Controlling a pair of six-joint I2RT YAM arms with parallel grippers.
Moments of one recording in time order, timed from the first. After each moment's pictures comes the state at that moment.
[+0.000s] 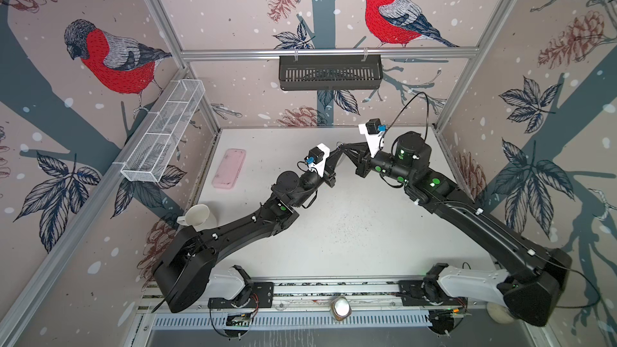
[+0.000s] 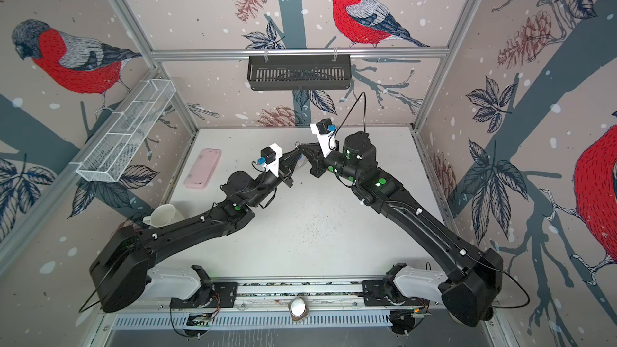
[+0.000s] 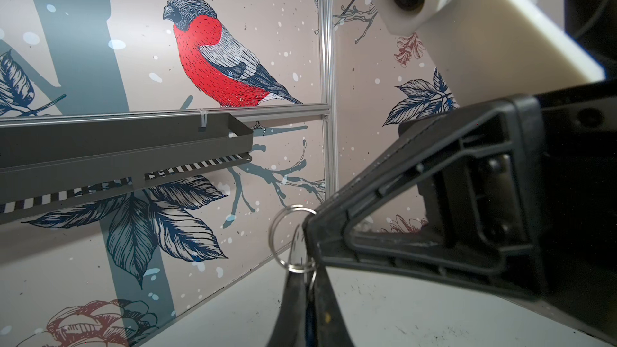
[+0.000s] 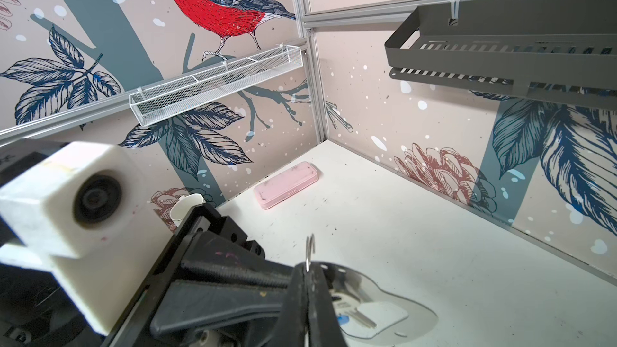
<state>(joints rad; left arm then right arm) -0.79 1.34 0.78 0.84 0.04 0.06 0.67 1.22 1.18 -0.08 -0.35 0.13</state>
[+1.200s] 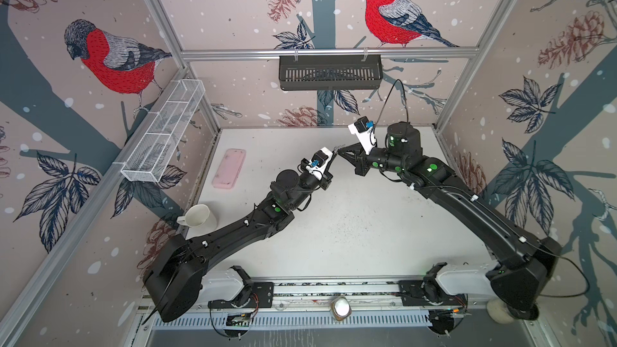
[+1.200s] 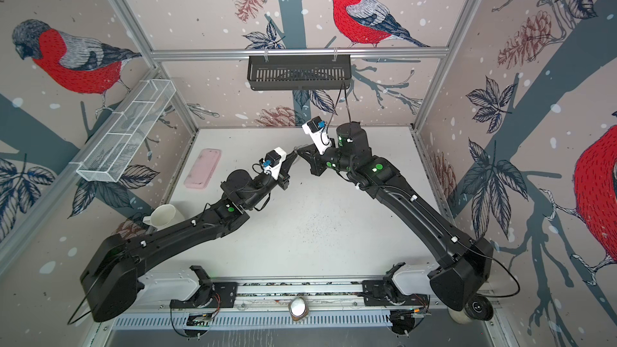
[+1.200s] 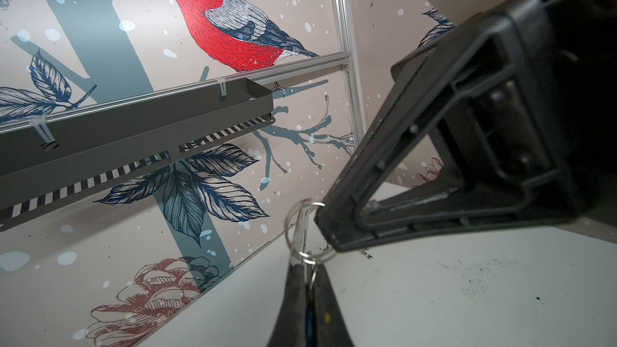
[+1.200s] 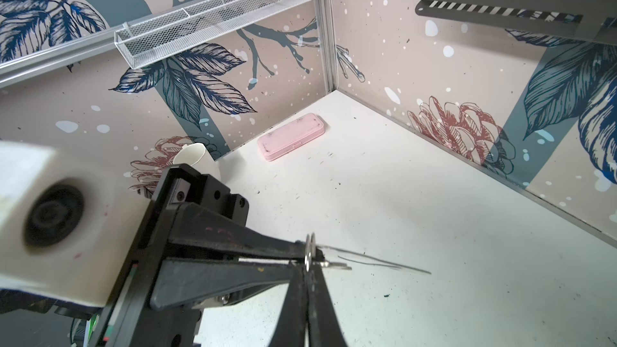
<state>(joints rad) -0.77 1.27 0.77 0.64 -0.02 0.24 0.64 1.34 1.37 -0.38 -0.44 0.03</state>
